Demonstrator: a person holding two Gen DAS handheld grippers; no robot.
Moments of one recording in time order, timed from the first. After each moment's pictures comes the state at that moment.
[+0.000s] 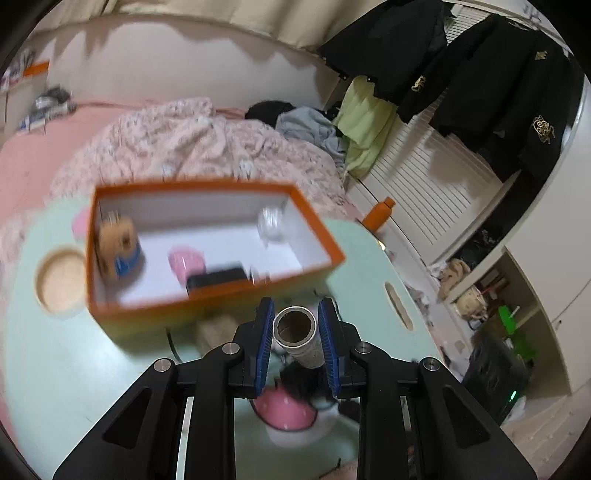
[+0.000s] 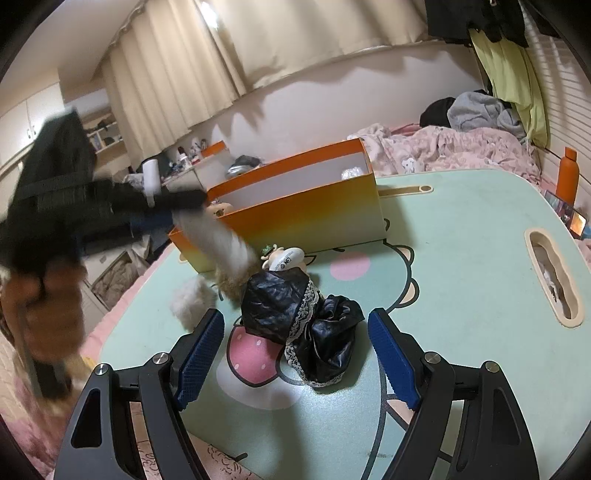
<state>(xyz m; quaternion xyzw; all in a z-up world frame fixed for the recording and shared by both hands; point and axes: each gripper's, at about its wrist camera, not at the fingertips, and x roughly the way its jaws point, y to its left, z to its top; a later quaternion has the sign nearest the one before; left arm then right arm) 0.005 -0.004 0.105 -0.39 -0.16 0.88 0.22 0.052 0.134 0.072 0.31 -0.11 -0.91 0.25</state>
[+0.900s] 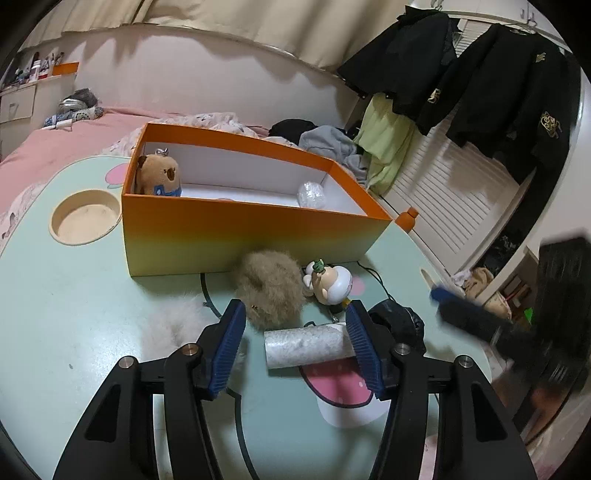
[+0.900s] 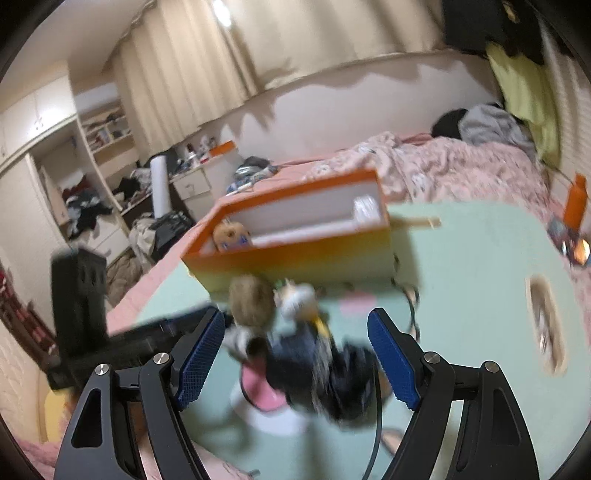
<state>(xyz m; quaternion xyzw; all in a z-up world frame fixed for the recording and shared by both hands) 0.042 -0.018 0.050 -0.33 -0.16 0.92 0.17 0.022 0.129 0.125 0.31 -0.08 -0.91 0.28</state>
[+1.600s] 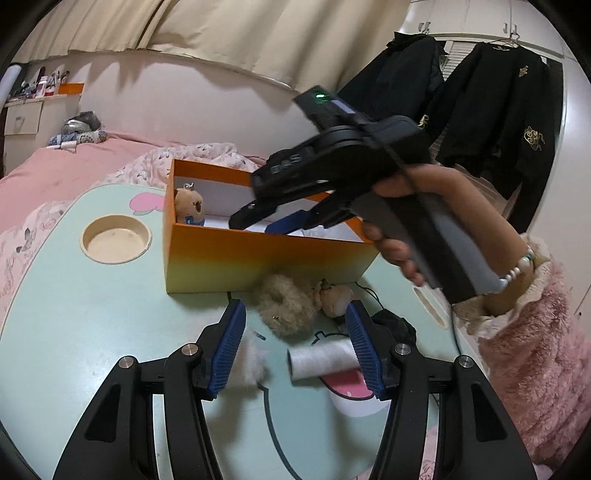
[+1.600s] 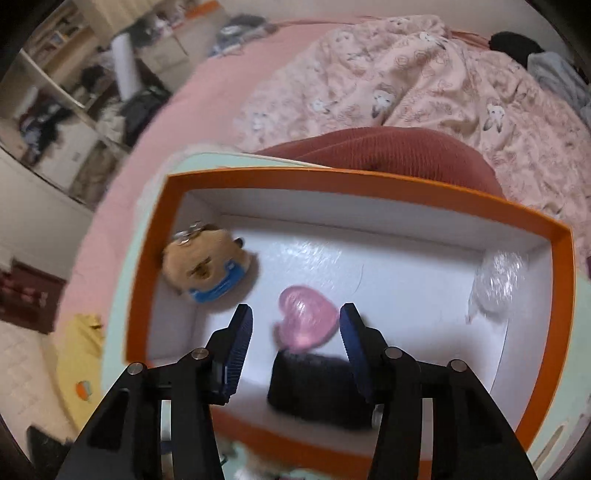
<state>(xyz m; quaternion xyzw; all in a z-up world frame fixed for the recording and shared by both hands) 0.067 -0.044 0.062 -0.27 -0.17 0.93 0.17 -0.165 -0.028 0.098 0.58 0.06 -0.77 0.25</state>
